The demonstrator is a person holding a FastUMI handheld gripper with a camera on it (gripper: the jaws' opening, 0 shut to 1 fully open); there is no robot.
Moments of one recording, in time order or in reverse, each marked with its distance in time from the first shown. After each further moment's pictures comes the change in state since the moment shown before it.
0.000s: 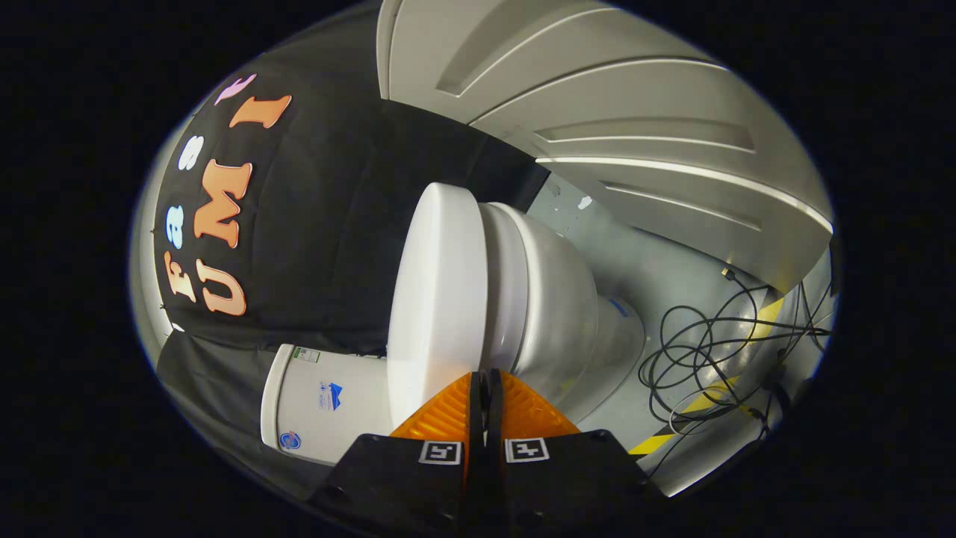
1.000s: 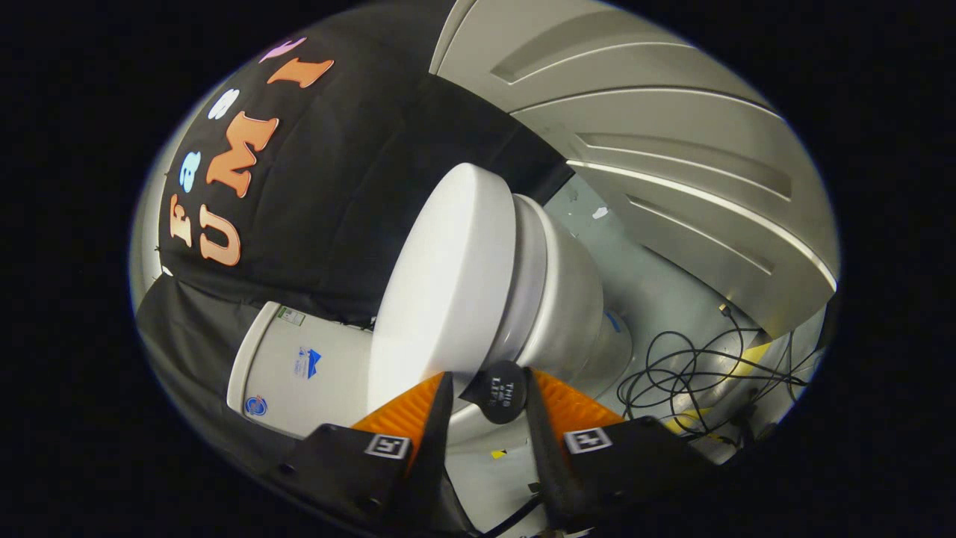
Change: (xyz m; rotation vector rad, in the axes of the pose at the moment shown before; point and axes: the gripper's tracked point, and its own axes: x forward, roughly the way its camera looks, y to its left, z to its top) arm 0.001 -0.018 -0.005 -0.187 0.051 -0.071
